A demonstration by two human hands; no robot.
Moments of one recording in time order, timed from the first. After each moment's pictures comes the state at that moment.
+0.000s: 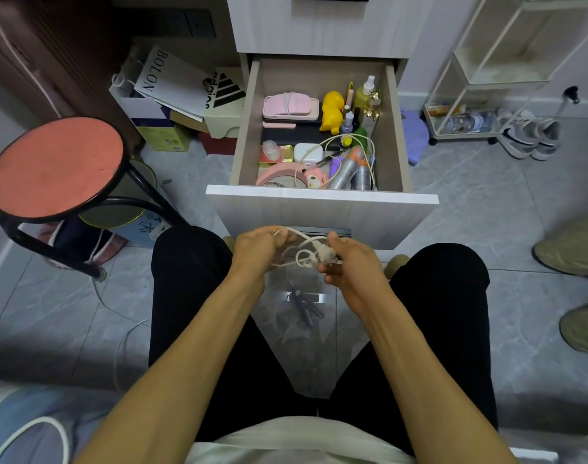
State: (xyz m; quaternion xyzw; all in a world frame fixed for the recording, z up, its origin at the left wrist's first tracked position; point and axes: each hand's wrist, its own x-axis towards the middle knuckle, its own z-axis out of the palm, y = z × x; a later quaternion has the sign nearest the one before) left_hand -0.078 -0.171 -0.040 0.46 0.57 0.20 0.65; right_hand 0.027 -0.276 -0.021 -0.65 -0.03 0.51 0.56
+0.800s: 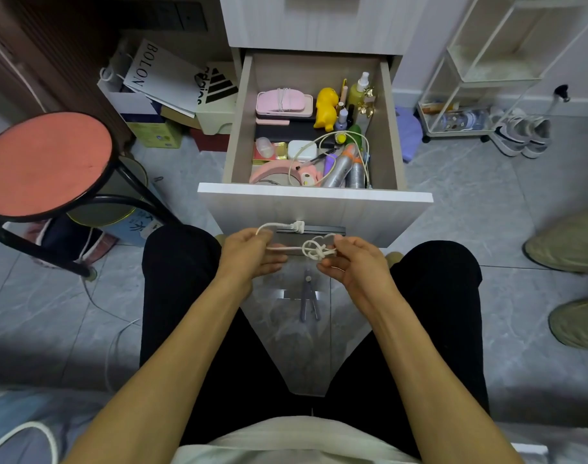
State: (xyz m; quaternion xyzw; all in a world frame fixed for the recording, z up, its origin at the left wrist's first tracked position) left_hand -0.086 -0.168 -0.037 0.41 0.58 0.19 0.68; right_hand 0.044 -0.284 -0.036 -0.60 -0.01 0.49 0.63
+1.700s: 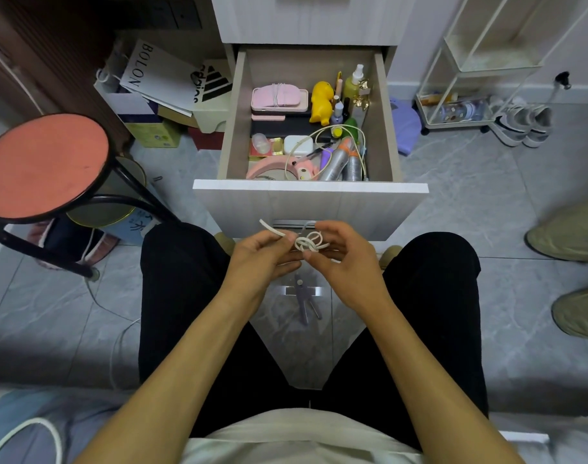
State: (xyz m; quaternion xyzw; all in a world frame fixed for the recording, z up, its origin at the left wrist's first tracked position) left_hand -0.090 -0.206 -0.018 0.45 0.47 0.20 0.73; right_hand 0.030 -0.299 -0.032 -0.71 -0.34 0.32 0.52
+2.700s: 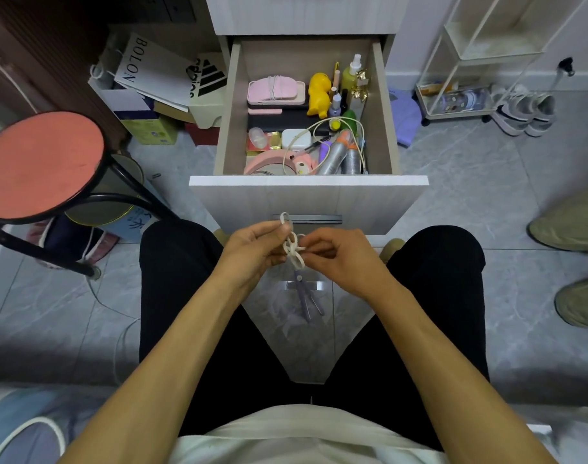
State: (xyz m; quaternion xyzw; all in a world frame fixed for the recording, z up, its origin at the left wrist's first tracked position) left_hand -0.092 -0.188 -0.022 0.48 0.44 0.15 0.74; right_hand 0.051 -0.295 -0.035 -0.71 -0.46 0.37 0.40
